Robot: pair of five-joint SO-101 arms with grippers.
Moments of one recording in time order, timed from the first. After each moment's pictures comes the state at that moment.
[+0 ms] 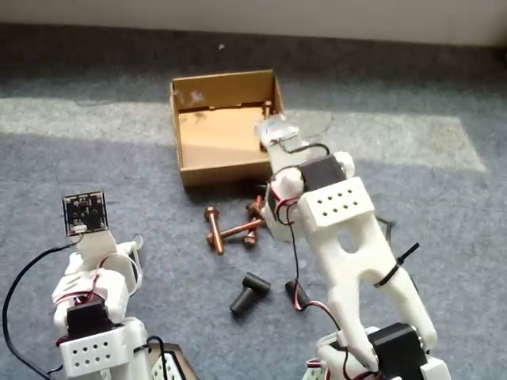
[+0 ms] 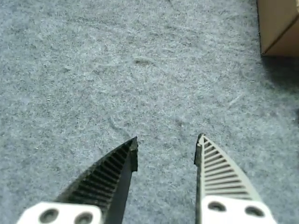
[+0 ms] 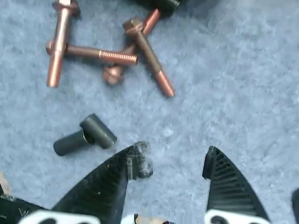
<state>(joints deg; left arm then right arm) -21.5 -93.4 88.3 63.4 2.2 -28.7 -17.1 19.9 91.0 8.6</state>
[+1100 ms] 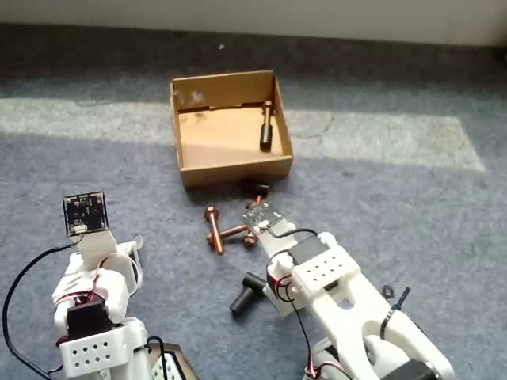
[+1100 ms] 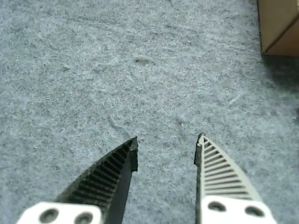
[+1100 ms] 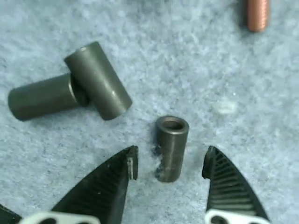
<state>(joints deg) -21.5 -93.4 88.5 63.4 2.2 -36.0 -29.7 63.4 63.4 9.8</state>
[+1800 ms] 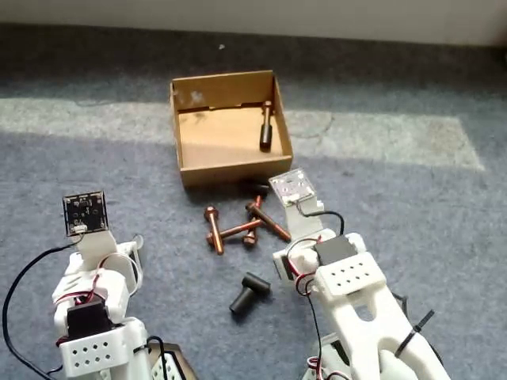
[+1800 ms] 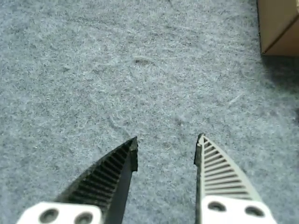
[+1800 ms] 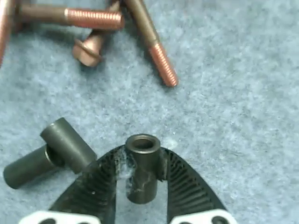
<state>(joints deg) -21.5 -93.4 88.5 63.4 2.2 -27.4 -40.3 62.8 57.8 4.0</state>
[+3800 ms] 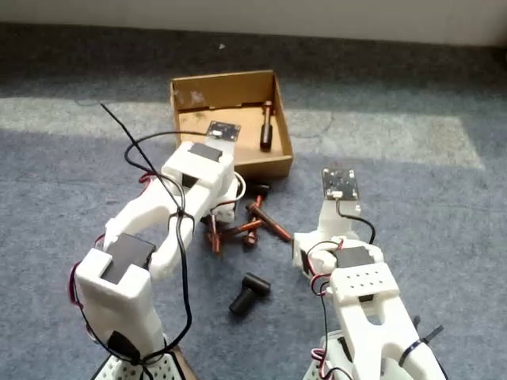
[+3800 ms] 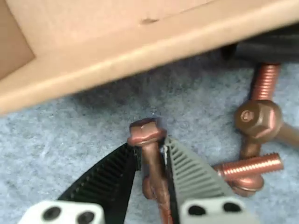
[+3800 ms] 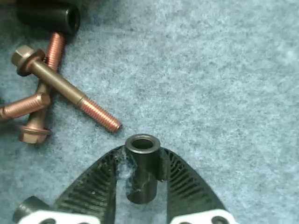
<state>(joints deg) 12.0 19.0 14.6 67.2 18.5 -17.3 -41.5 71.4 41.2 -7.3</state>
